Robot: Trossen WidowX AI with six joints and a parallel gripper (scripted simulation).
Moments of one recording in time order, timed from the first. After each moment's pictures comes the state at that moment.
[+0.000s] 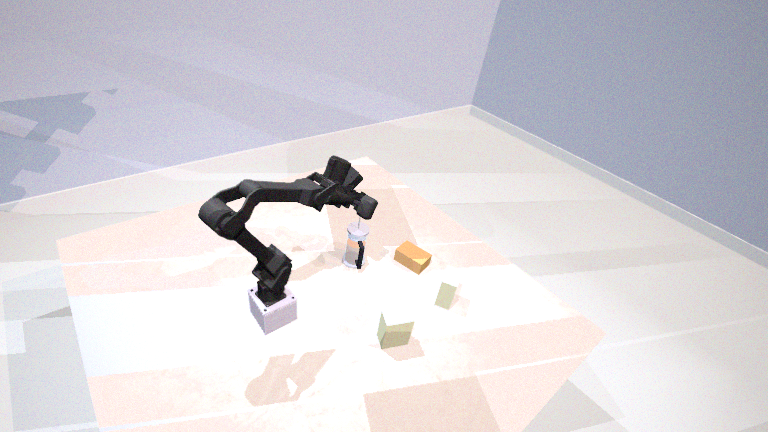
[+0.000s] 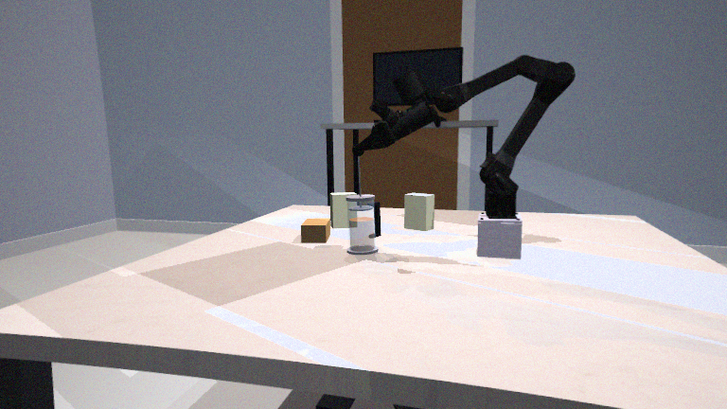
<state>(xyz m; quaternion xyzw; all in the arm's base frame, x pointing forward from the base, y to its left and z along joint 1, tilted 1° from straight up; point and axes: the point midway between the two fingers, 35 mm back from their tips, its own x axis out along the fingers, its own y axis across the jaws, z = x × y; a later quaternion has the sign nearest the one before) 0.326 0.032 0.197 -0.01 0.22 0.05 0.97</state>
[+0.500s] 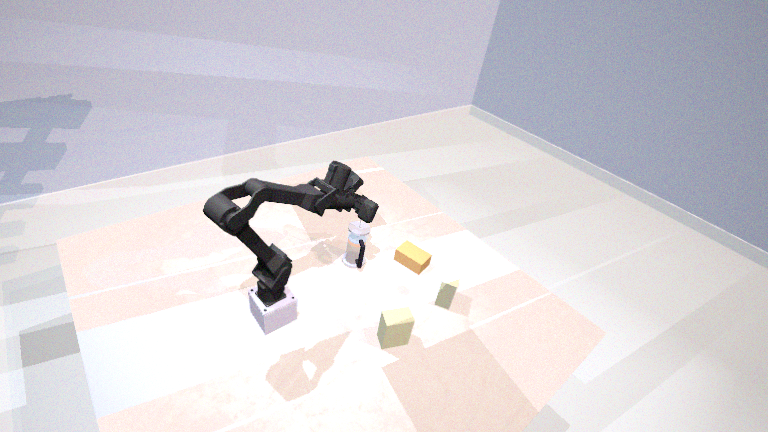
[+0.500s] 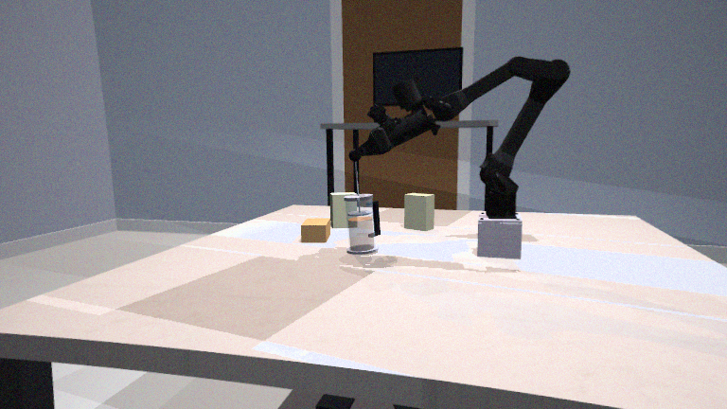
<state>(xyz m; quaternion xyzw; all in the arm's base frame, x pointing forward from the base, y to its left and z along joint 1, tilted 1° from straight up) 0.334 0.033 0.181 -0.01 0.21 0.05 0.98</state>
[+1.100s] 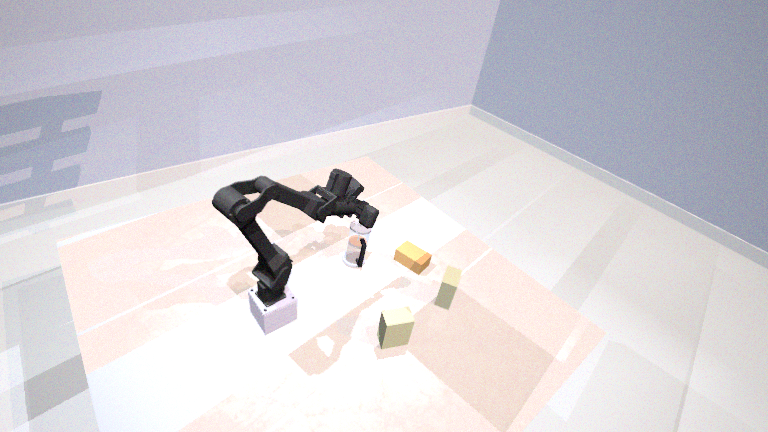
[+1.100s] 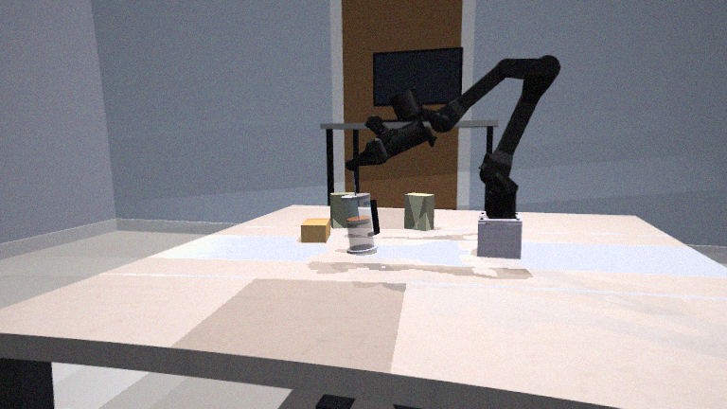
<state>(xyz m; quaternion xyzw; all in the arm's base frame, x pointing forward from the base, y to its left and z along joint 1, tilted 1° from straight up) 0.343 0.033 0.157 -0.01 0.20 0.04 0.98</state>
